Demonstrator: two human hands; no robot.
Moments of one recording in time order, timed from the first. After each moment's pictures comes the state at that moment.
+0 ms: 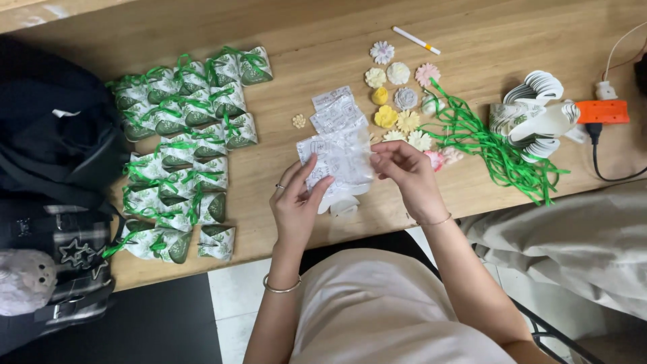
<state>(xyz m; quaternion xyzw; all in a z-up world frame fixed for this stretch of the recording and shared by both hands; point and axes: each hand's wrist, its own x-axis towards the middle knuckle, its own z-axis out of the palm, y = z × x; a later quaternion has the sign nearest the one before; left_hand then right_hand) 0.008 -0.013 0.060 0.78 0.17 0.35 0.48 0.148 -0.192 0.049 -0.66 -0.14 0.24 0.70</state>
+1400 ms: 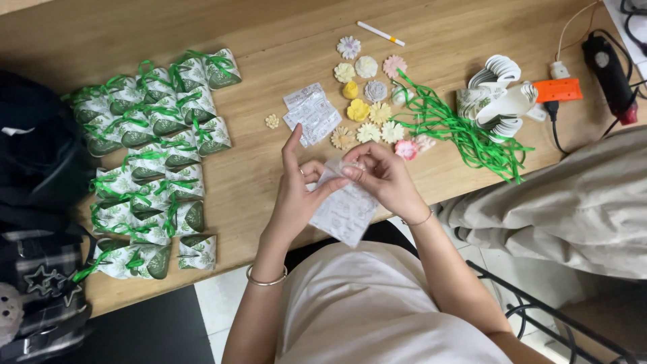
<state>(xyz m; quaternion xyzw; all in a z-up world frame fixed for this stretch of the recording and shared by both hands) 0.031 -0.022 0.091 0.71 0.07 0.09 0.69 0.125 -0.199 0.085 -0.63 -0.21 0.30 0.69</state>
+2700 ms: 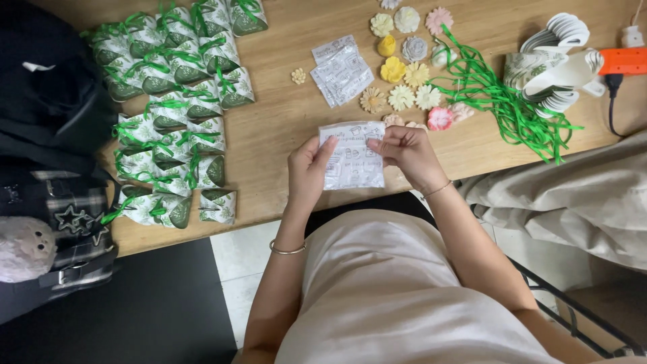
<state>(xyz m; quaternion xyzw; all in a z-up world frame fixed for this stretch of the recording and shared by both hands) -0.001 -0.013 -0.007 0.65 0.24 0.14 0.70 0.127 -0.200 0.007 -0.62 -0.07 0.38 0.68</state>
